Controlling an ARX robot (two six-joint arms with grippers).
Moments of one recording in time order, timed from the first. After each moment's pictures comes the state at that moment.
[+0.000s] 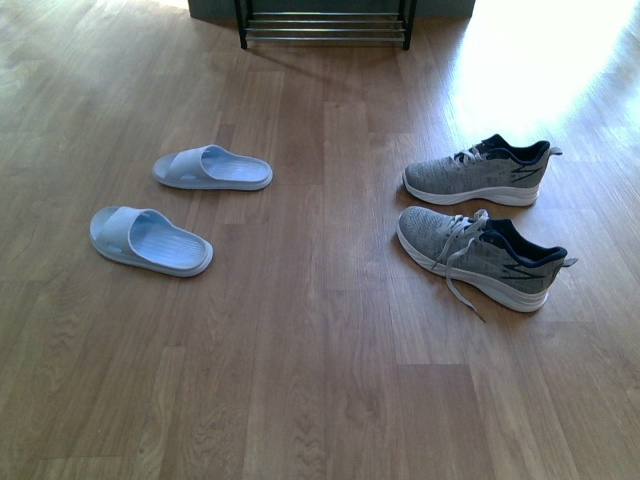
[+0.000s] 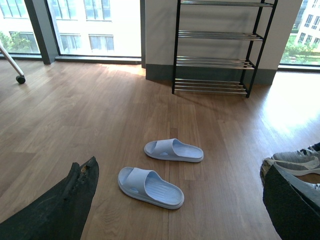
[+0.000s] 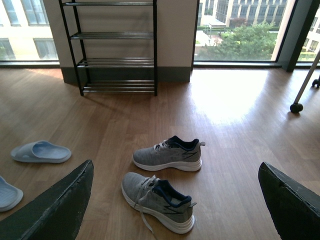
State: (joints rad) left arm 0.00 0.02 0.01 0.00 0.00 0.00; right arm 0.00 0.00 0.02 0.00 0.00 -0.01
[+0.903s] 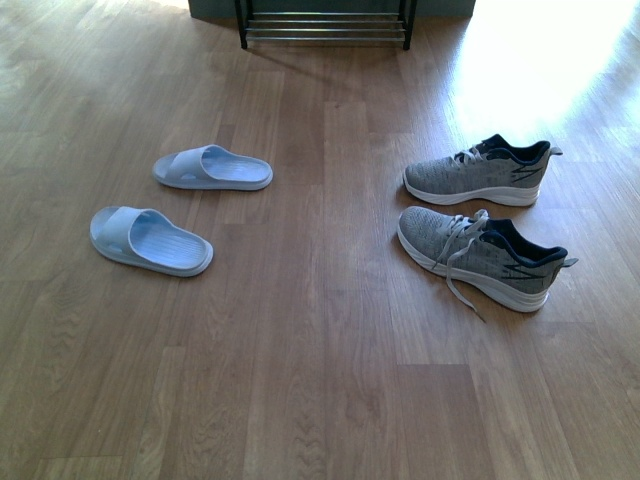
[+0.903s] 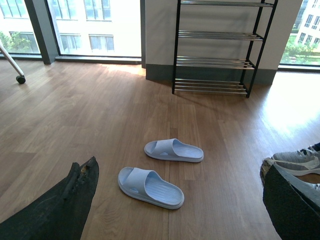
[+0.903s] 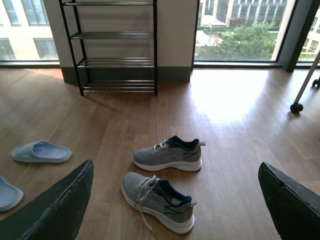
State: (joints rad) left arm 0.00 0.02 0.01 0.00 0.00 0.00; right arm 0.00 0.00 0.02 0.00 0.00 -0.01
